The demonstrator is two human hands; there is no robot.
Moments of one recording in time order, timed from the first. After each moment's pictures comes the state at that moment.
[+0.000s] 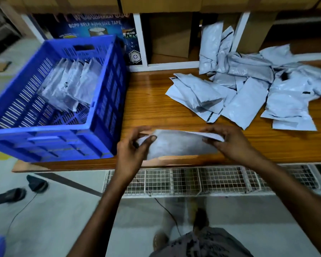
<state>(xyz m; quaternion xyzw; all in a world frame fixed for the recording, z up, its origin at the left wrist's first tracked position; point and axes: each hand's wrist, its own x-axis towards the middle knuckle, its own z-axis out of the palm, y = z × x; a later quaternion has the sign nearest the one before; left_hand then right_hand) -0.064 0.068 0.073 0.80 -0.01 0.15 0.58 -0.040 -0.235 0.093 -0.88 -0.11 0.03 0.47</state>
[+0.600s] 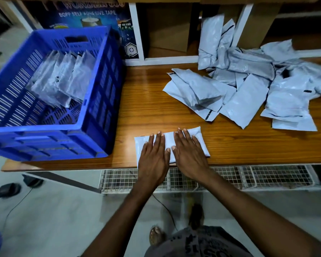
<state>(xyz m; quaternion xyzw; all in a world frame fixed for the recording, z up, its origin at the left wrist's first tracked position) -0.051 0.014 -0.029 0.98 -0.09 0.03 0.15 -0.034 -0.144 -0.010 -0.98 -0.12 0.04 0.12</state>
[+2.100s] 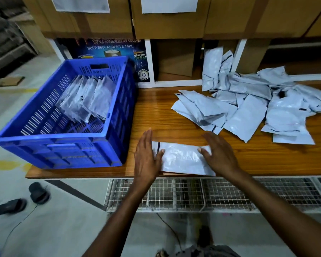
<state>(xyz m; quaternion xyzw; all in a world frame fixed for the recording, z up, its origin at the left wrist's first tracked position) -0.043 0.061 0.021 0.91 -0.03 0.18 0.36 -0.028 -0.201 0.049 -0.96 -0.03 -0.02 0.26</state>
